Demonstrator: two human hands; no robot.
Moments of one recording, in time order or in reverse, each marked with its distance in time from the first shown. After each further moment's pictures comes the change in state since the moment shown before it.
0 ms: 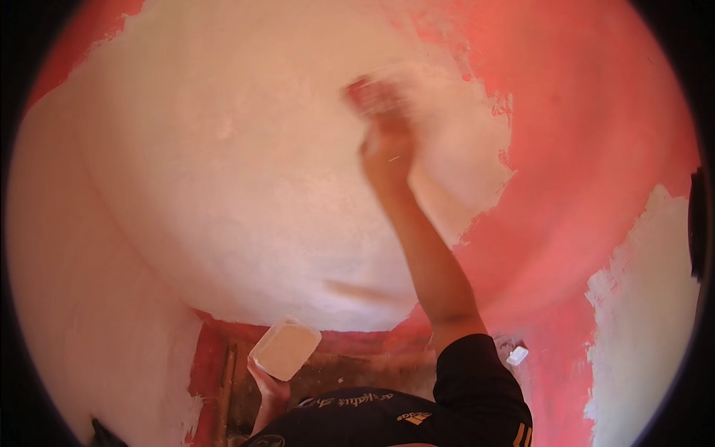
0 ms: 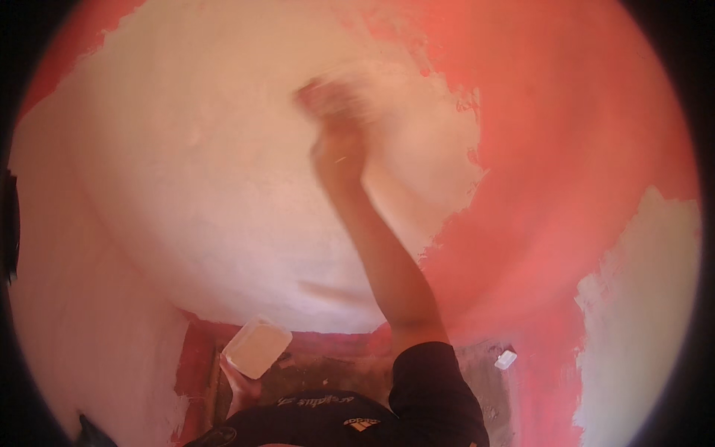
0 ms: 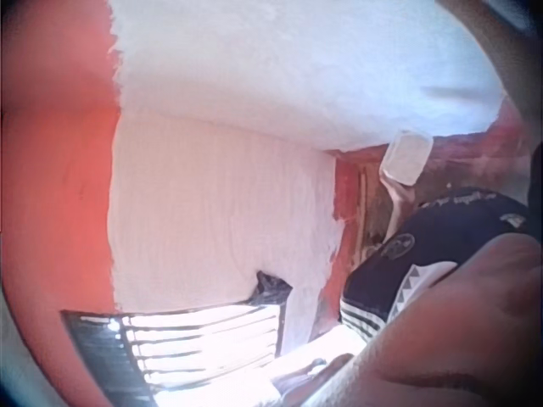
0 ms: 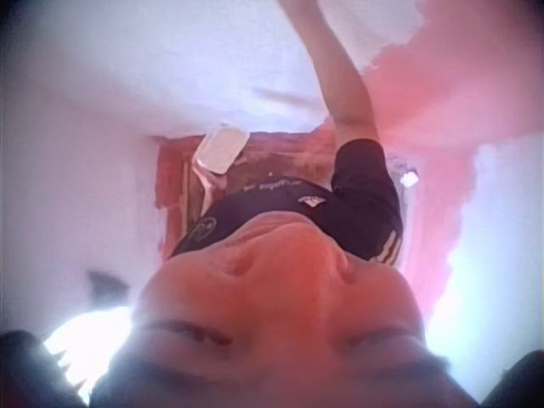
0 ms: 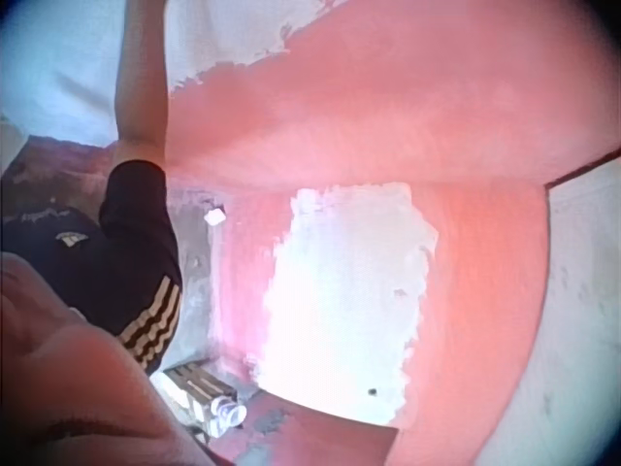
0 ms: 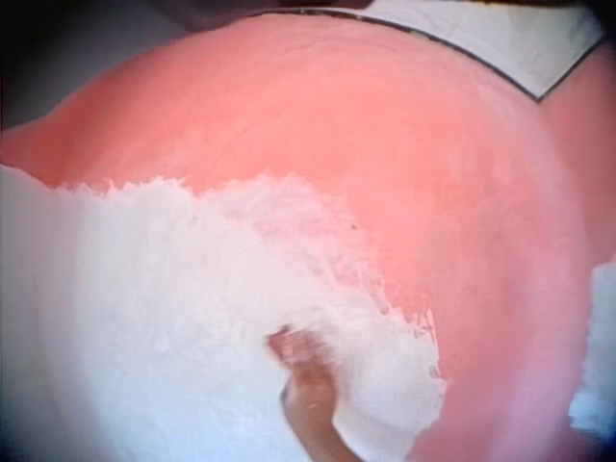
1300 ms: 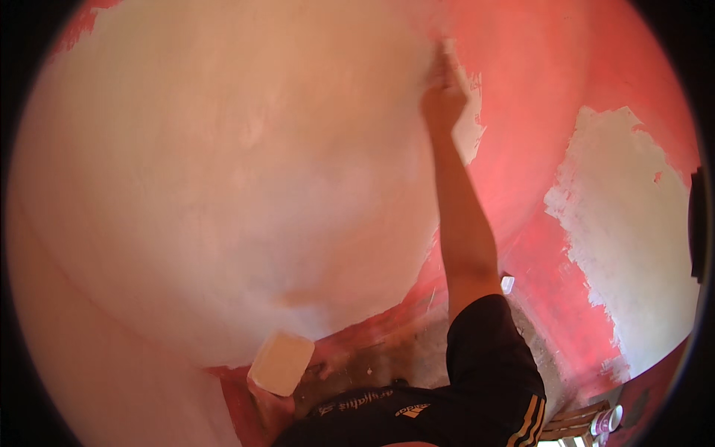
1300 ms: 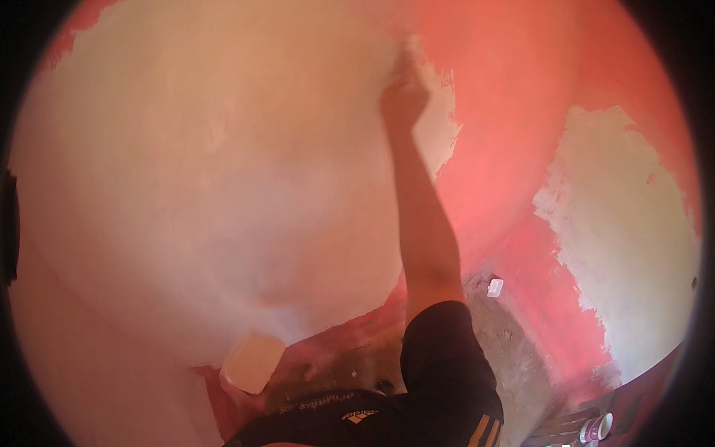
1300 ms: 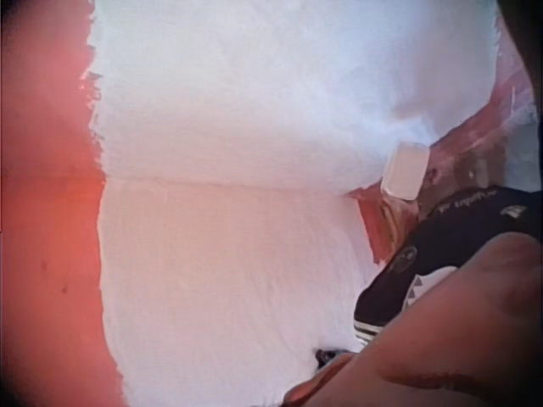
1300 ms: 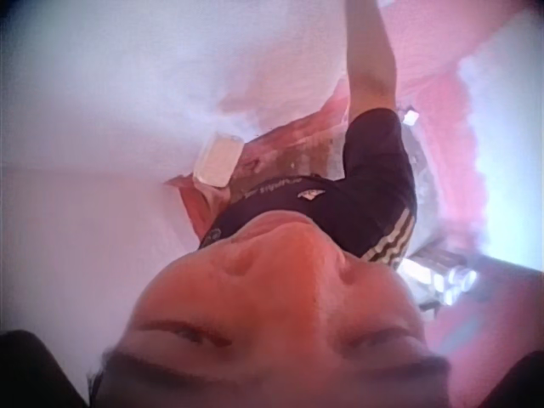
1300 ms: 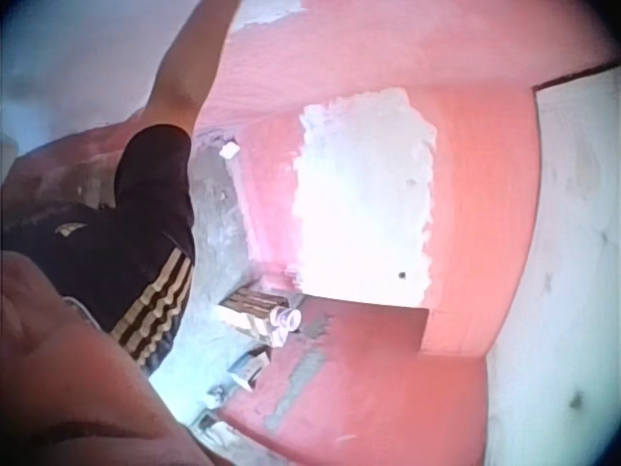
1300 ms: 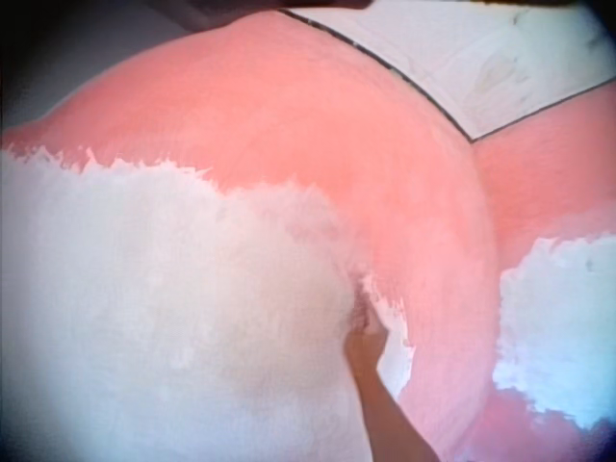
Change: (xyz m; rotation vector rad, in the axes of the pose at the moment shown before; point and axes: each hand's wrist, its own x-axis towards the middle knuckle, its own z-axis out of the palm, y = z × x) left_hand -0.006 0.024 0.044 0.255 -0.238 -0.055; right_hand 0.047 0.150 -0.206 -0.089 0.321 0.556
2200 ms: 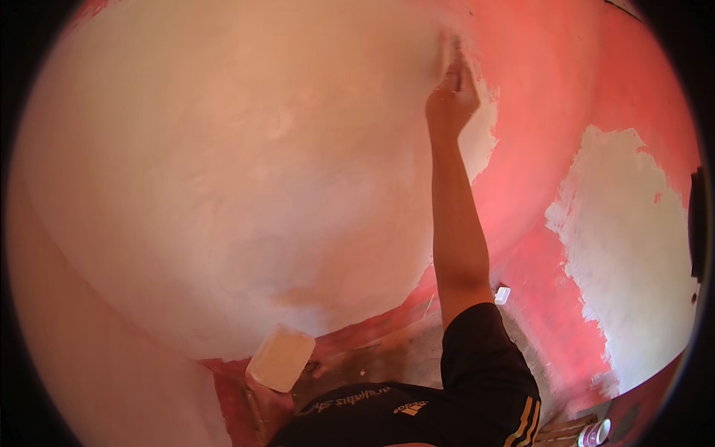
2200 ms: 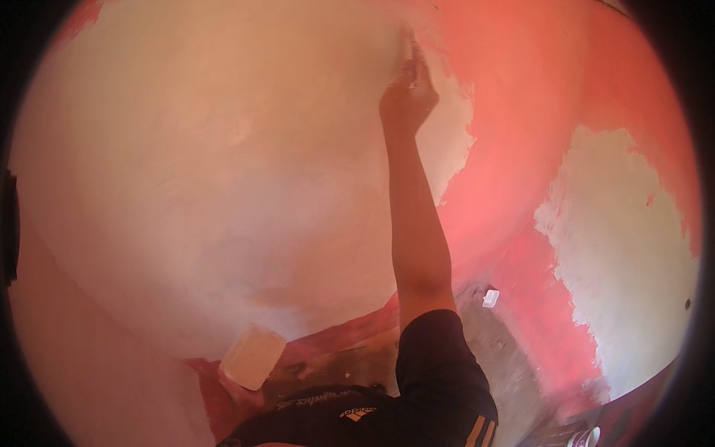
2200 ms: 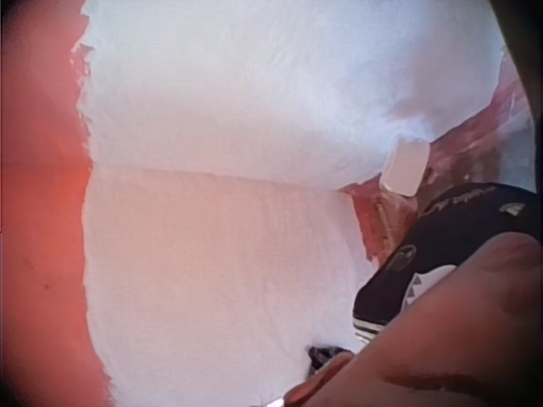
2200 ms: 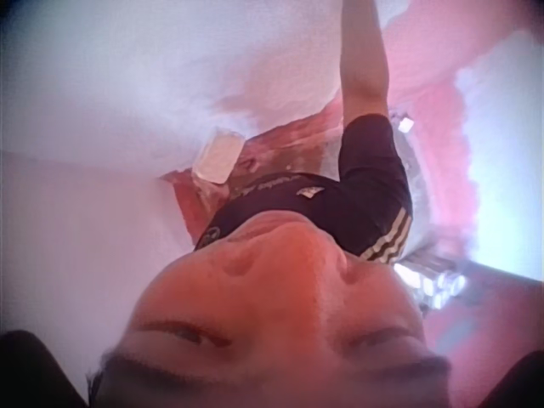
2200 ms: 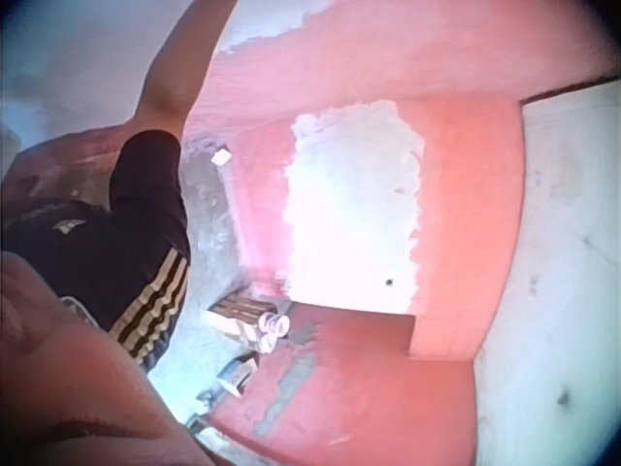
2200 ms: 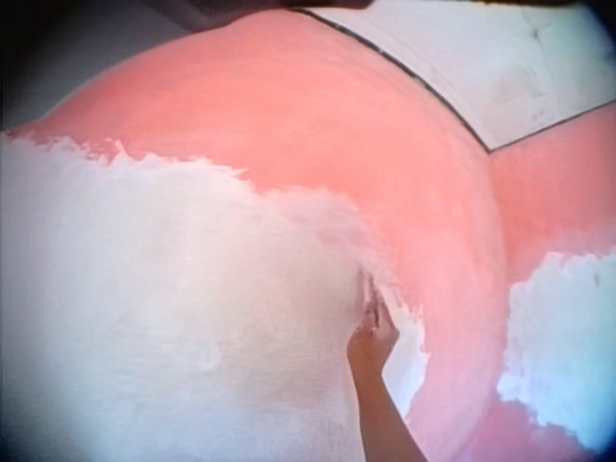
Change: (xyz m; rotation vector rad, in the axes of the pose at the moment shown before) left_hand 0.002 -0.030 -0.076 -0.094 0.066 -0.050; right_hand -0.078 -0.060 0.048 0.228 0.009 -0.122
